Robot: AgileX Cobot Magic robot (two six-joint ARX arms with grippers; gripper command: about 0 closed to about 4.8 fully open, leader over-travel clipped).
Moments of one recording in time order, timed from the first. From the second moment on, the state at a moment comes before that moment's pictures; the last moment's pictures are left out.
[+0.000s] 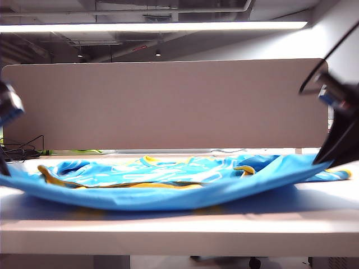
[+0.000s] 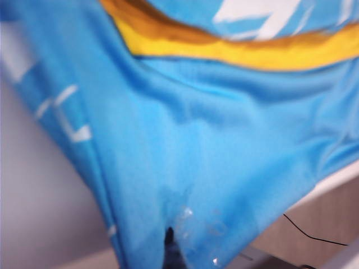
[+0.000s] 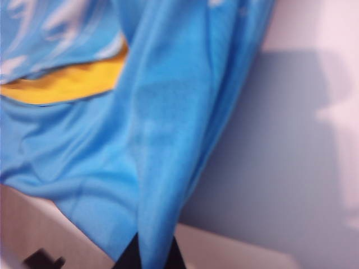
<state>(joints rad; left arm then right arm) 0.05 1.32 0.69 -0.61 0.63 -0.03 0.03 1.32 0.68 -0.40 -0.60 0.22</state>
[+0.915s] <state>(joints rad) 0.05 1.04 0.64 -0.33 0.63 -0.36 0.03 1.10 0.66 -0.29 -0.55 0.36</state>
